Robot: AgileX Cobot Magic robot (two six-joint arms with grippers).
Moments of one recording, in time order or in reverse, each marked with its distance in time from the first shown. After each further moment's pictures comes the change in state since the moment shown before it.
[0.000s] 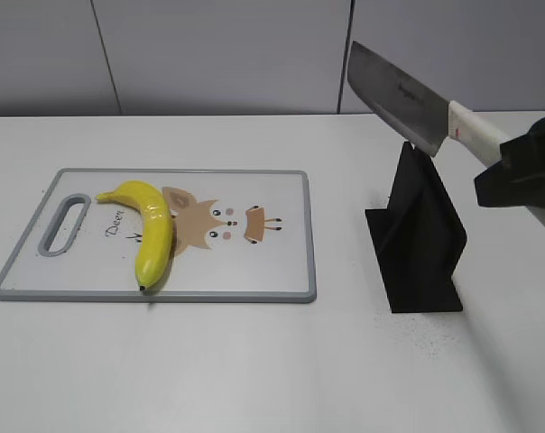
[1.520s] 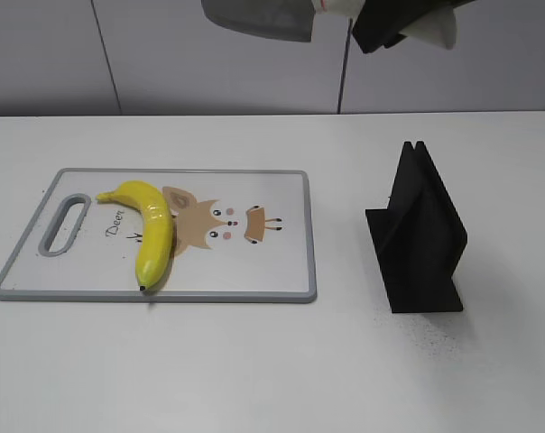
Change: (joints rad) left arm 0.000 0.135 -0.220 0.098 0.119 0.000; right arm 0.000 0.560 -0.825 0.139 0.428 -0.374
